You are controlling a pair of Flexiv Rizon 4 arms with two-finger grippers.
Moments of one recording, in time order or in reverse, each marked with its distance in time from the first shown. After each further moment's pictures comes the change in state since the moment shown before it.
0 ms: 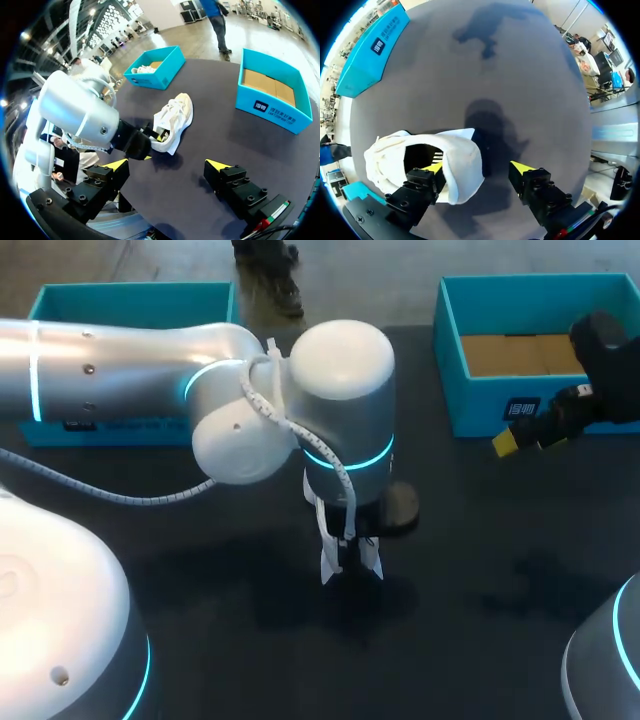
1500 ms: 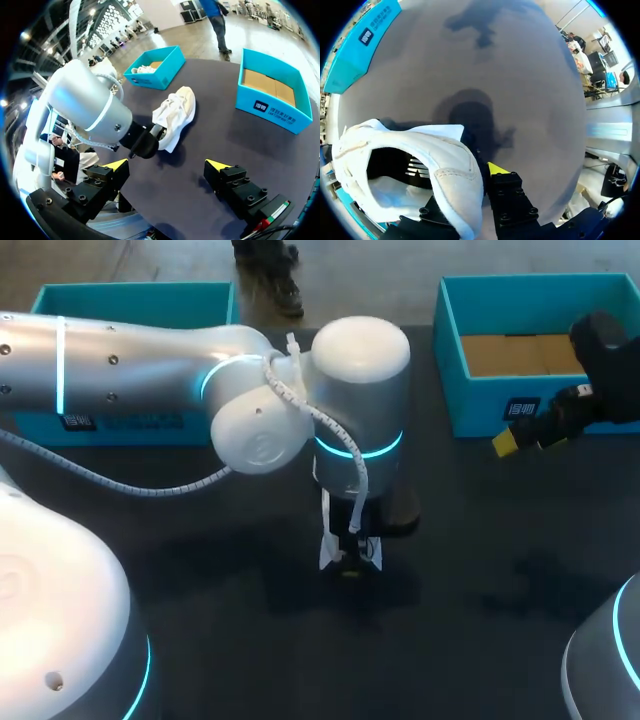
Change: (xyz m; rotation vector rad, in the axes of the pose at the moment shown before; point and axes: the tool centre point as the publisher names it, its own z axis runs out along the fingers) left arm 0.003 0.008 0.007 -0.070 0.101 -0.007; right arm 0.000 0.000 0.000 0.000 0.000 0.000
